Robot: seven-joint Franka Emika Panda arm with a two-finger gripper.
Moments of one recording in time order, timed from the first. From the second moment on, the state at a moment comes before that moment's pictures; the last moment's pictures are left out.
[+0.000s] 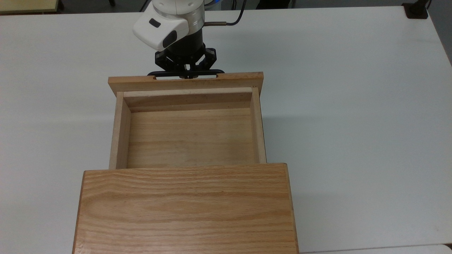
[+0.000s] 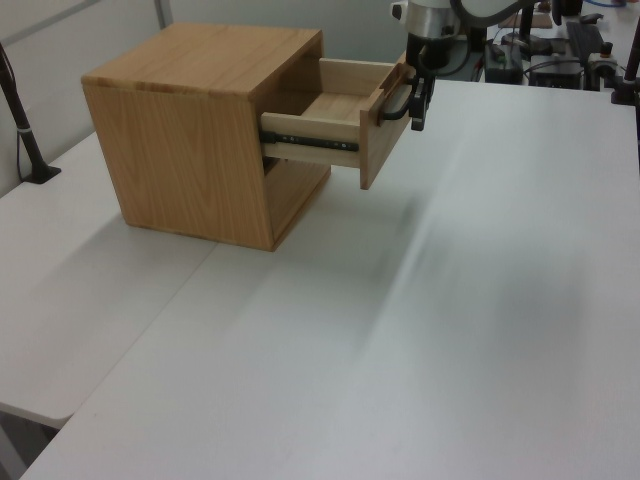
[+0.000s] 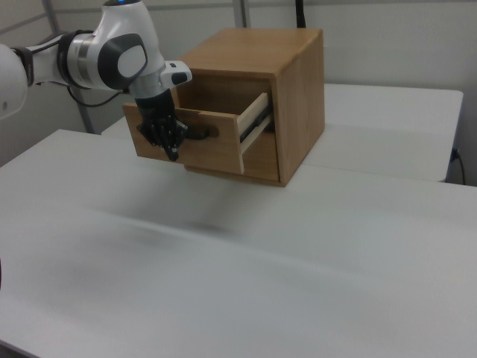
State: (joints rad) arm 0.07 0.21 -0.02 -1.60 -0.01 1.93 -0.07
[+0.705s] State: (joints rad) arm 0.07 0.40 -0.02 -1.44 -0.01 2.29 0.00
